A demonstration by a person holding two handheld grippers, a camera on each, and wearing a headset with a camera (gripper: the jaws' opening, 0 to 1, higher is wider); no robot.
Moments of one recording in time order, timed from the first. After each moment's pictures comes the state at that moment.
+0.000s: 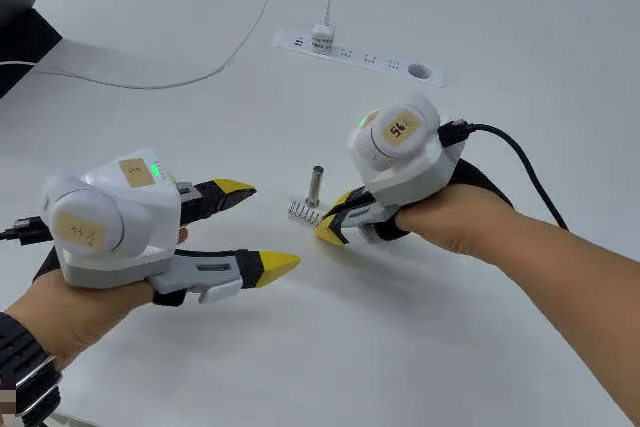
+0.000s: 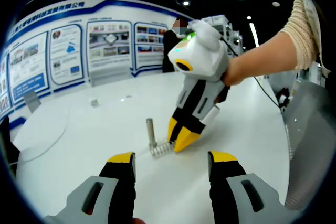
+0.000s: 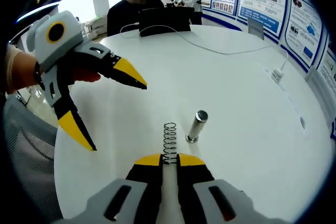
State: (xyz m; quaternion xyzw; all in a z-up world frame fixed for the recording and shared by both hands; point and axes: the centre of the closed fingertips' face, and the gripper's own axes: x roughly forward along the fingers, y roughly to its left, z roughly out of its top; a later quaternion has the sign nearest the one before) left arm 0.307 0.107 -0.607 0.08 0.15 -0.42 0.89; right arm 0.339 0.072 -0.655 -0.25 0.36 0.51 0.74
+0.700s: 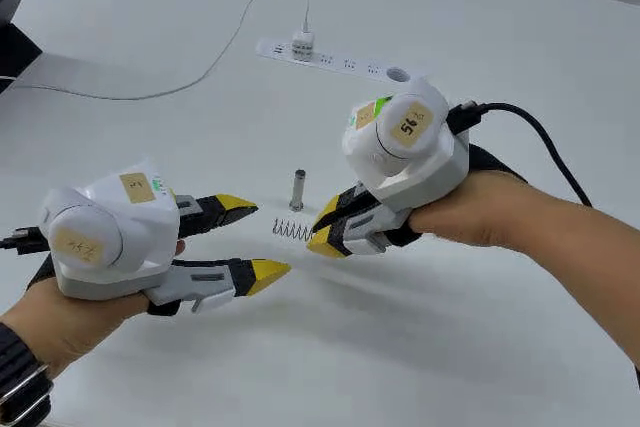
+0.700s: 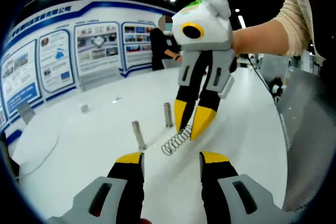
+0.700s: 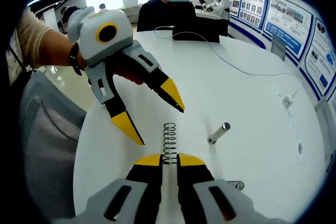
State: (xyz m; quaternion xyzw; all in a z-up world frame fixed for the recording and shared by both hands) left arm 0.296 0.090 -0.608 0.12 0.15 -0.46 0.87; right arm 0.293 0.067 -0.615 -0.31 0.33 0.59 0.68
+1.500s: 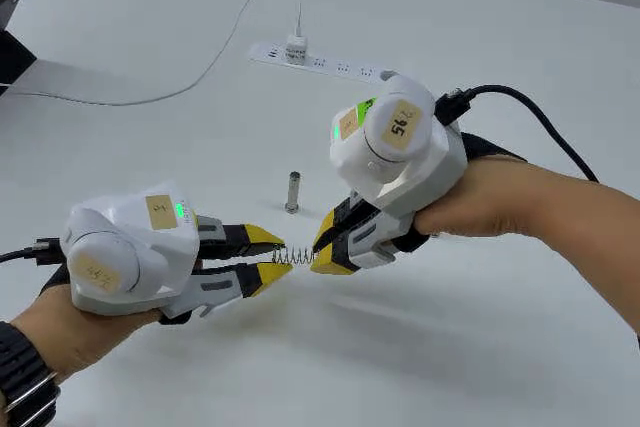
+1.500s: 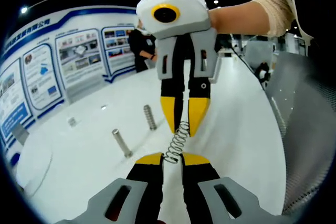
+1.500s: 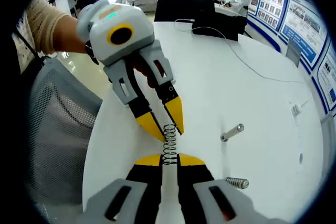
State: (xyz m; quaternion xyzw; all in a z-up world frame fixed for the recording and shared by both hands) left arm 0.281 0.073 -0.613 0.17 0.13 -0.50 0.84; right arm 0.272 0.062 -0.609 -0.34 0.34 0.61 0.62
